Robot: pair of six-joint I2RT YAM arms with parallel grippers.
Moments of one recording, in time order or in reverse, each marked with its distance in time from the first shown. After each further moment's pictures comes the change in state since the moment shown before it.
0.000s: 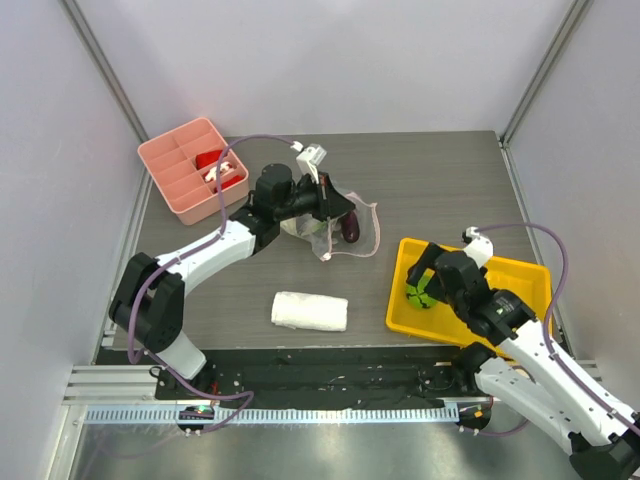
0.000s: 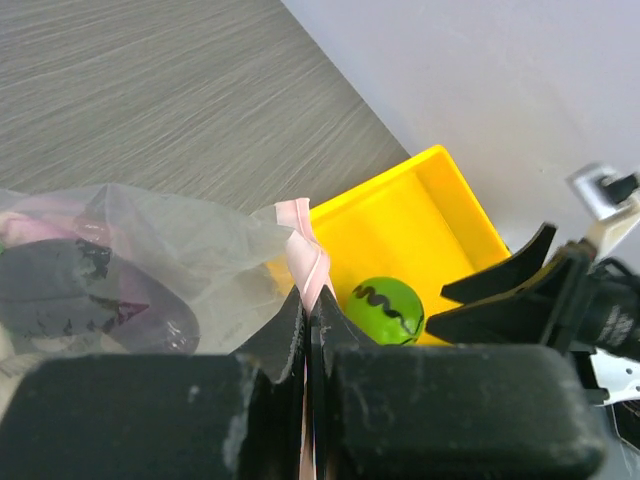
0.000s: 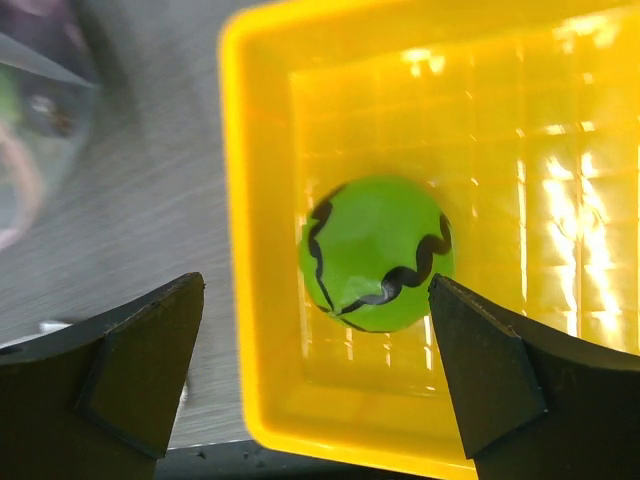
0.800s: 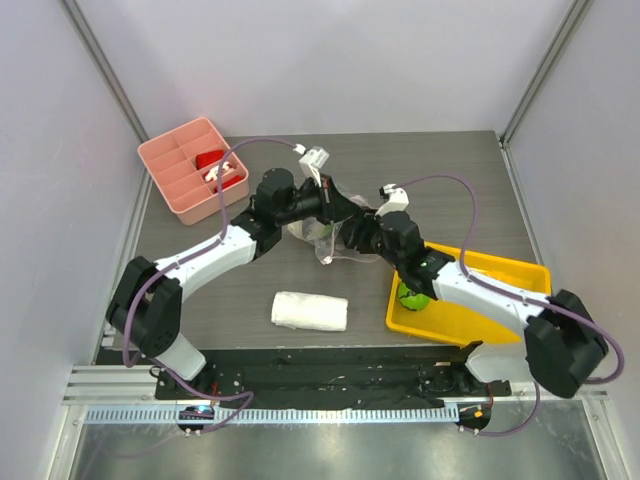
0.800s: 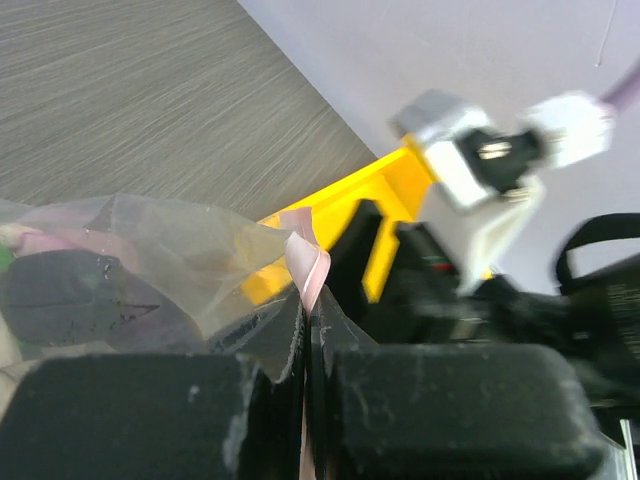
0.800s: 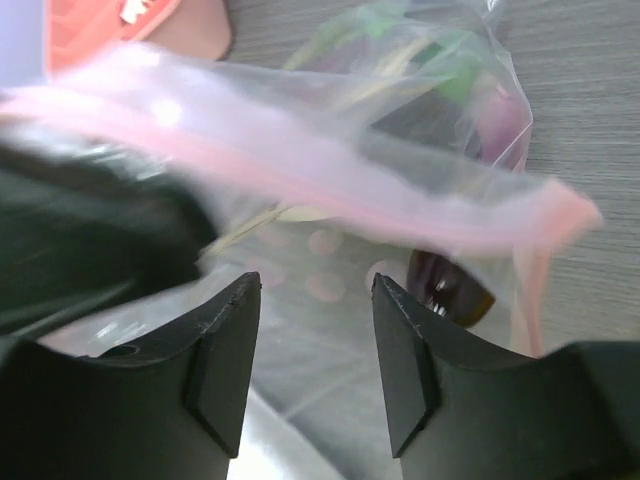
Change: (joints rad) left arm -0.034 -0.023 -0.033 0.066 0.007 -0.039; right arm 0.112 0.608 0.148 0.912 -0.260 -0.259
